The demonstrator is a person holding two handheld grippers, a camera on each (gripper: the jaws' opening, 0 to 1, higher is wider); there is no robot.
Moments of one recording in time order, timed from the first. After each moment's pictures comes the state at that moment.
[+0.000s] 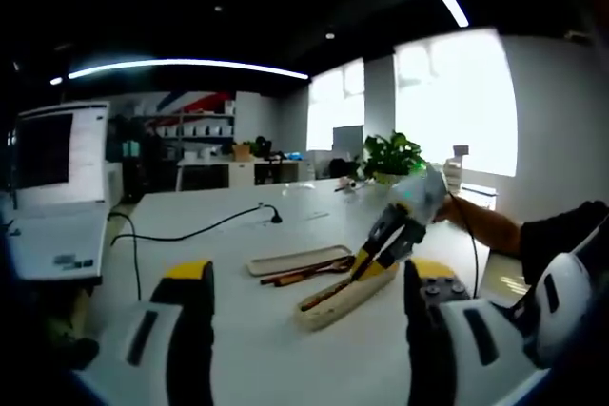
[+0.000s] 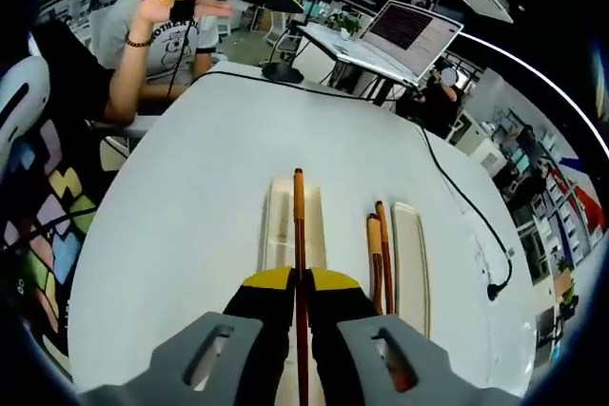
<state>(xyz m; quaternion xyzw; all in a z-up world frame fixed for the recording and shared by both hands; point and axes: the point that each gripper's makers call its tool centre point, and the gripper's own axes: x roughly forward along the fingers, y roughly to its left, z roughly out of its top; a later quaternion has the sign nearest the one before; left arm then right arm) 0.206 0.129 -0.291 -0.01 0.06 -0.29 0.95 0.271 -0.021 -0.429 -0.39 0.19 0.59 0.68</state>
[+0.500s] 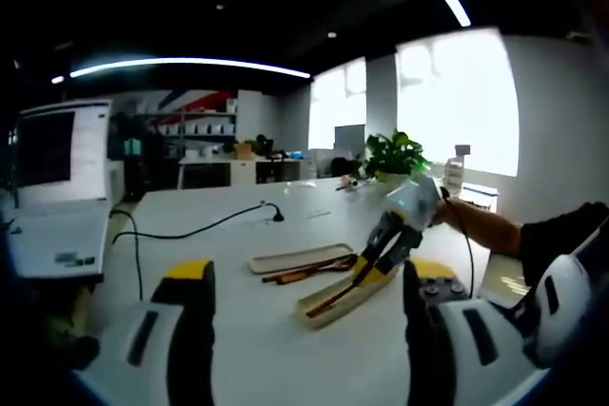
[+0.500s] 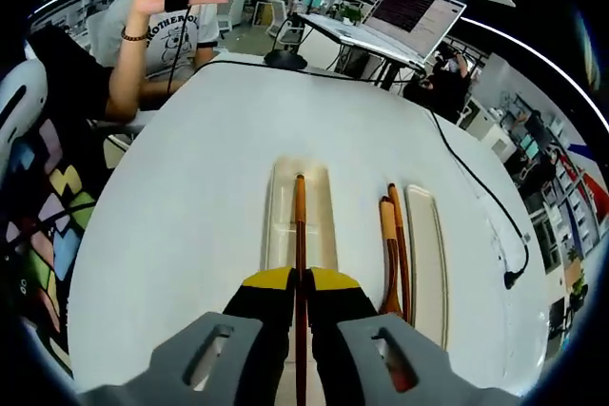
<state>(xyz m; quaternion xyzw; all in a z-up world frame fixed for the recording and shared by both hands) 0.208 0.132 -0.292 -0.01 0.07 -0.29 0.95 0.274 -0.024 -0.446 -0.38 0.22 0.60 0.67</state>
